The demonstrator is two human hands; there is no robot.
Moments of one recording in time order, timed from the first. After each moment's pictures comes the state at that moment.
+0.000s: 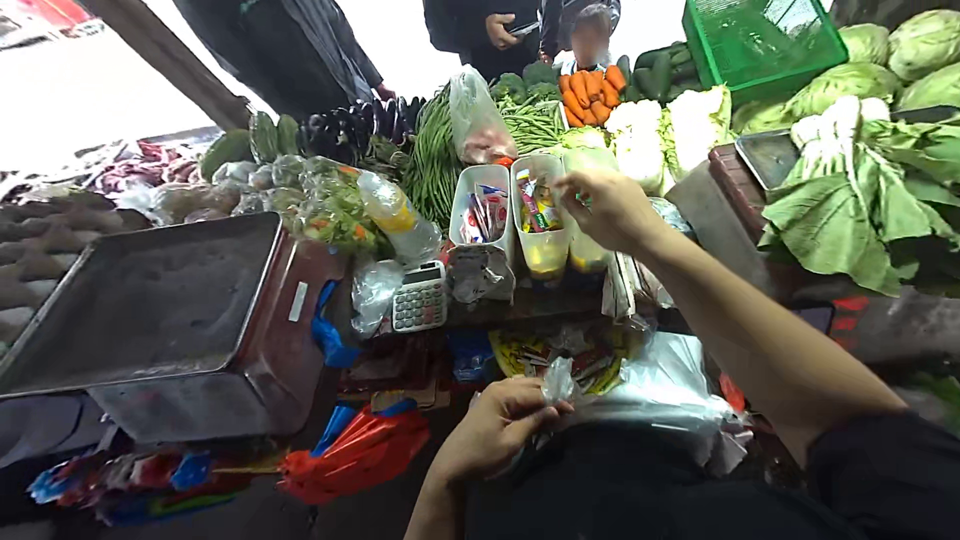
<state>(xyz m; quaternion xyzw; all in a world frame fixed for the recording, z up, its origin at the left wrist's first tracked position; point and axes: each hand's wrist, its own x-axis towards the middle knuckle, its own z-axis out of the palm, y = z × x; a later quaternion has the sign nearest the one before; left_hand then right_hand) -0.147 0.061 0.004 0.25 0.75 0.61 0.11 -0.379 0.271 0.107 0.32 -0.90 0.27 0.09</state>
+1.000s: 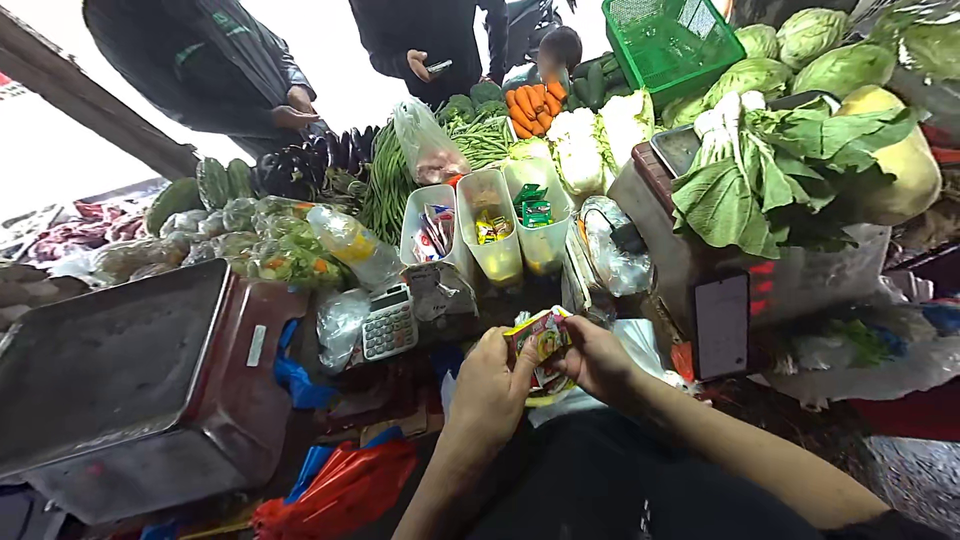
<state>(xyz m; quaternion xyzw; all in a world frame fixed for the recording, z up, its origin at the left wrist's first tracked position) -0.173 0.127 0.063 0.03 0.92 0.40 0.00 -0.214 0.301 0.021 -0.19 -0.36 0.87 -0.27</state>
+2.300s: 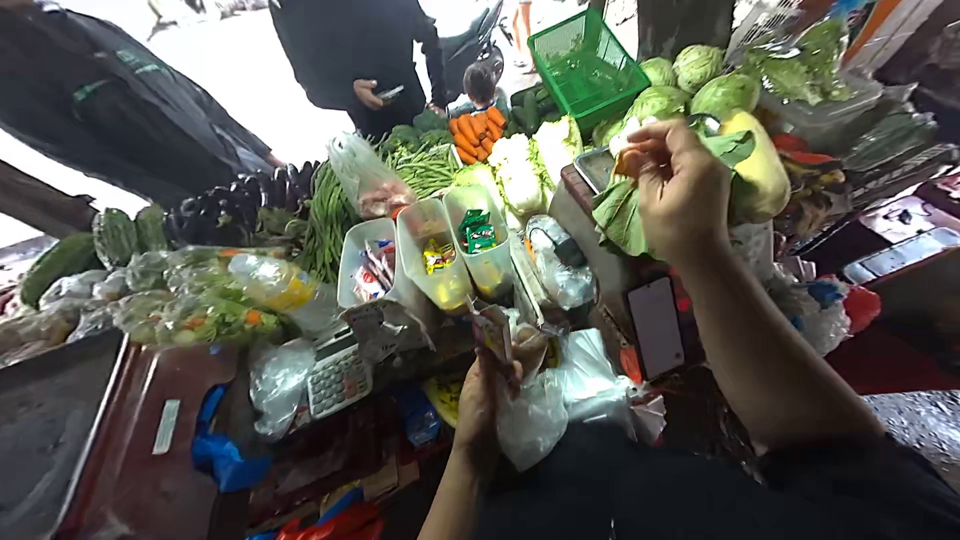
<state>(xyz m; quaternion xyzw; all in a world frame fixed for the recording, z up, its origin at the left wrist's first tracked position) -0.194 0.179 -0.010 0.02 0.41 0.91 0.10 -0.293 0.433 0.161 0.07 -0.87 0.31 0.38</state>
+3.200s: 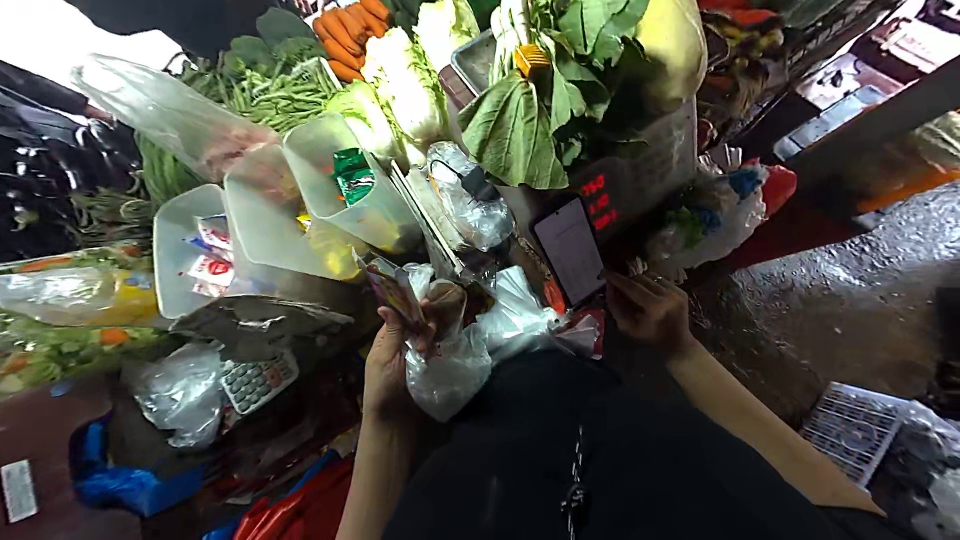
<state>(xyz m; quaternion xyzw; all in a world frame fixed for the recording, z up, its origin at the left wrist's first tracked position) -0.209 0.184 -0.010 0.03 0.42 0.89 0.17 -0.121 0.529 -0.074 0.03 -0.90 0.22 0.37</state>
